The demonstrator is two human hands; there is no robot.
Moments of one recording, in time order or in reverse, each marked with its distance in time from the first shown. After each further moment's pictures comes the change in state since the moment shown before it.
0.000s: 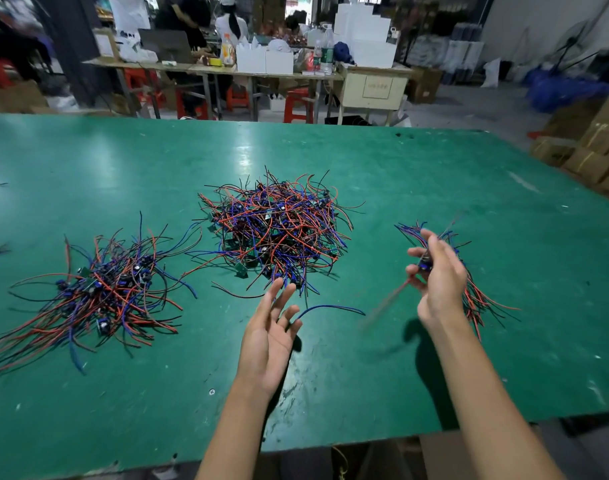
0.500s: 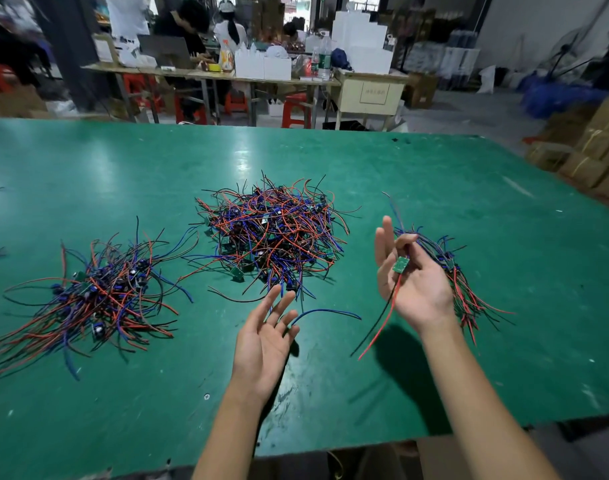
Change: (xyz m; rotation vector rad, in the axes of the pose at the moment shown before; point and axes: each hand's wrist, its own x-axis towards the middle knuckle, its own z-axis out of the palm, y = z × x) left_hand -0.004 0.004 0.004 -0.070 -0.012 -0.062; right_hand -0.011 -0.015 0.009 0.679 -0.443 0.672
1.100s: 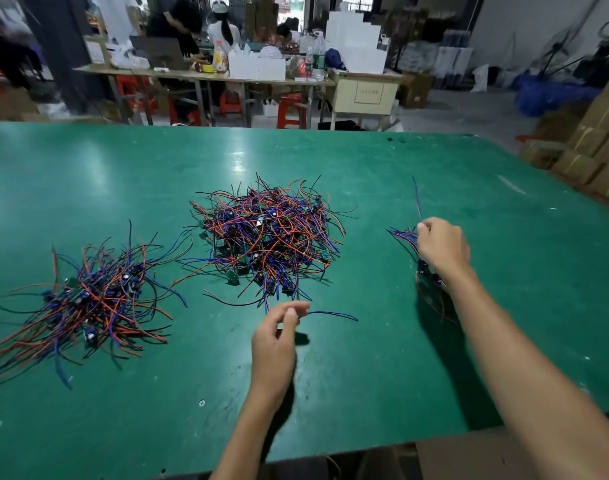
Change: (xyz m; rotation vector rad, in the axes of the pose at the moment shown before) left_hand -0.002 -0.026 0.010 0.909 0.086 0.502; right_hand 0.069 -0.093 -0.026 -2.083 0.826 -0.500
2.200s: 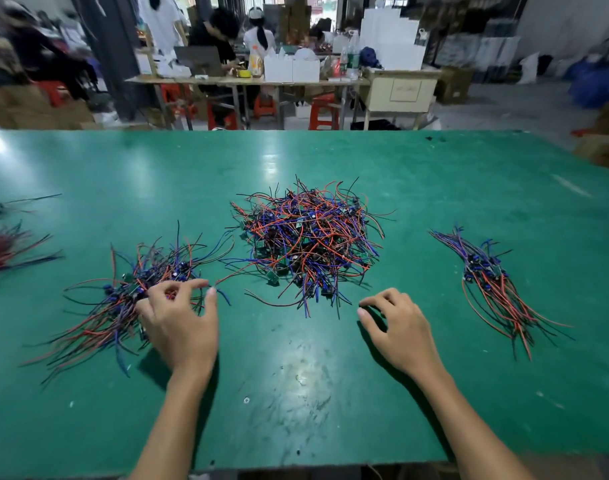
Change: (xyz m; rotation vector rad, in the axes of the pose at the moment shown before) left_hand 0.063 0.017 -0.157 0.978 0.644 0.214; right_hand -0.150 -0.022 0.101 0.143 -0.051 -0.576
